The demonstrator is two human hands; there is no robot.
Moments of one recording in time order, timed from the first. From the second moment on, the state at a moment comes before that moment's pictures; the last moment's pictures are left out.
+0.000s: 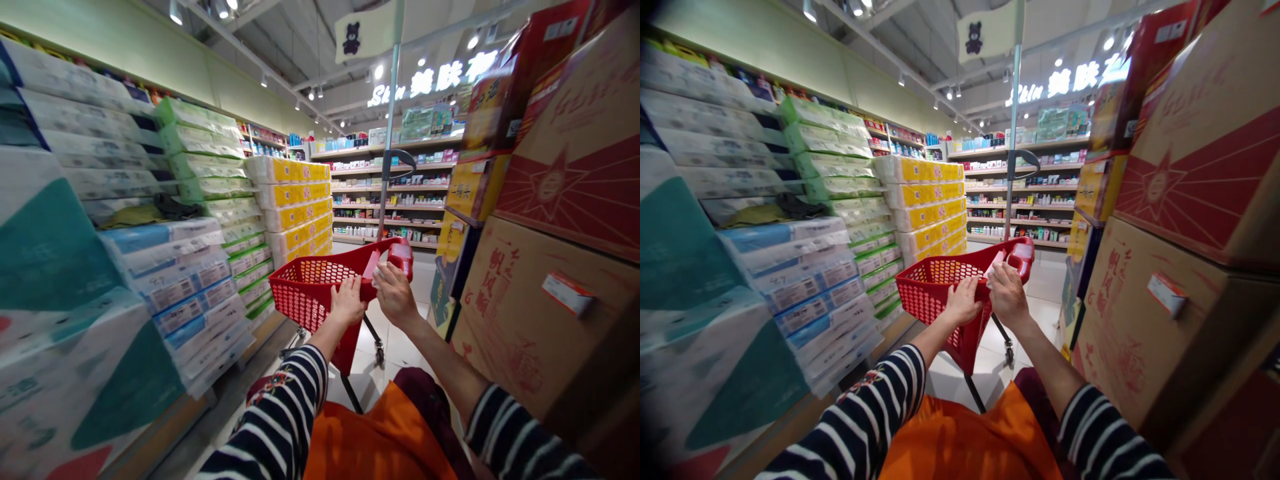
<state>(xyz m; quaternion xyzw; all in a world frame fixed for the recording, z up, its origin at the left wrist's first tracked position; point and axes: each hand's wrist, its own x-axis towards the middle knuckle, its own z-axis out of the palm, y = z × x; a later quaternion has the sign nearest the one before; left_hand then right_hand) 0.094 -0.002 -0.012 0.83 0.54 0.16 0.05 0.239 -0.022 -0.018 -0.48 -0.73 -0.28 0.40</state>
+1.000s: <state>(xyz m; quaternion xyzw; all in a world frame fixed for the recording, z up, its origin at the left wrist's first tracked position) 0.079 0.010 -0.034 0.81 0.57 0.09 0.10 0.219 0.004 -0.025 -0.55 -0.76 -0.25 0.24</state>
